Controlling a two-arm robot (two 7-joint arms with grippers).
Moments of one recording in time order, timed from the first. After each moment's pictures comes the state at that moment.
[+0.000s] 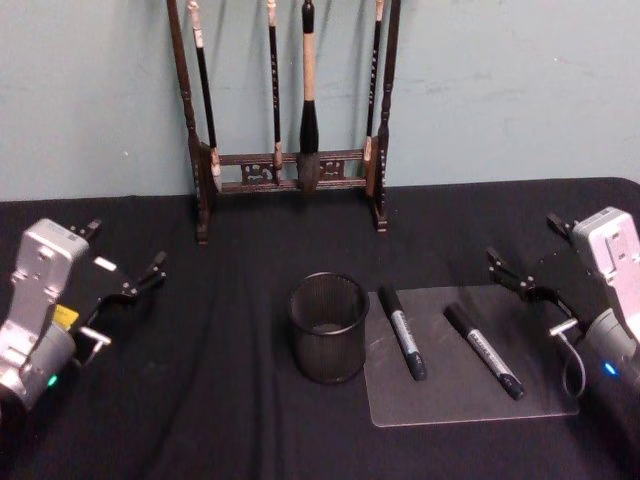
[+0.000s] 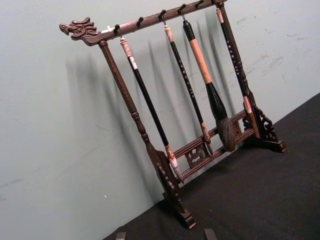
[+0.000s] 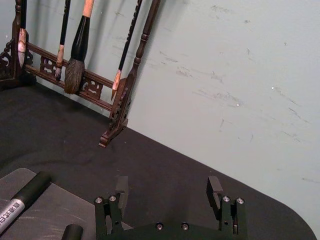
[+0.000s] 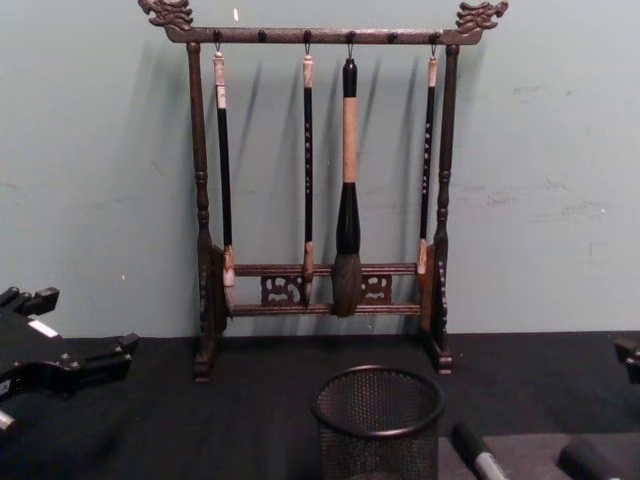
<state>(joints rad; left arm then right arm) -0.20 0.60 0.45 -1.41 -0.25 -0.12 0.03 0.20 0.60 -0.45 -1.41 0.25 -0.12 -0.03</state>
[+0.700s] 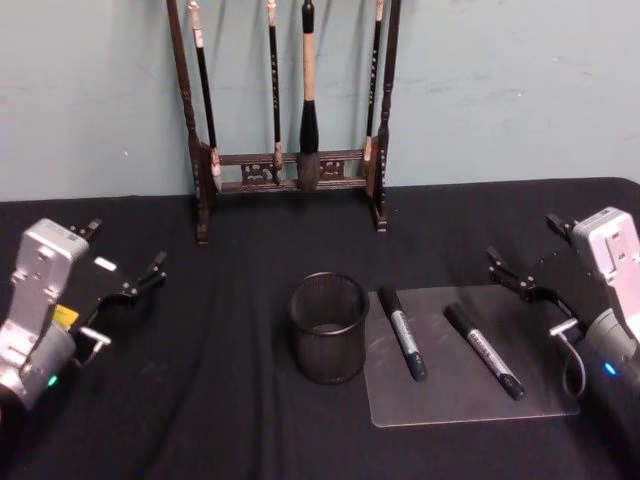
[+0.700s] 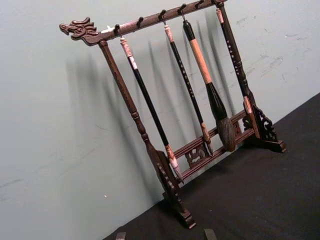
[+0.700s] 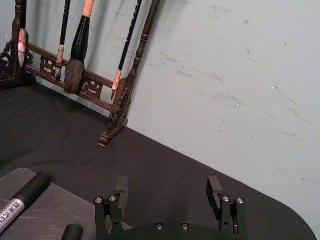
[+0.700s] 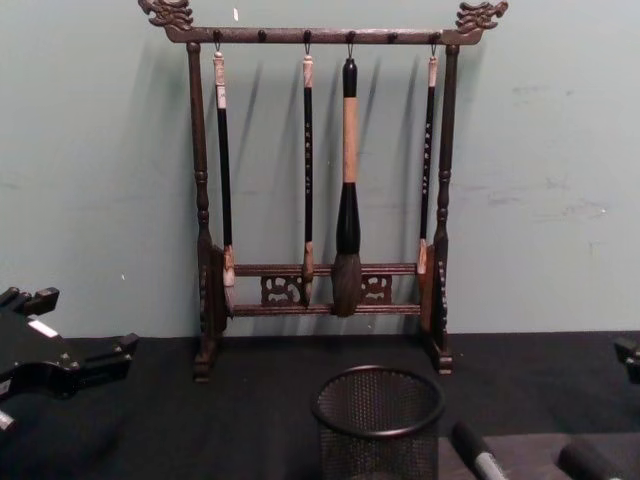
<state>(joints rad) -0.20 0.60 0.45 -1.41 -0.25 -0.12 0.03 0.20 0.60 -0.45 -1.41 0.25 -0.12 -0.03</state>
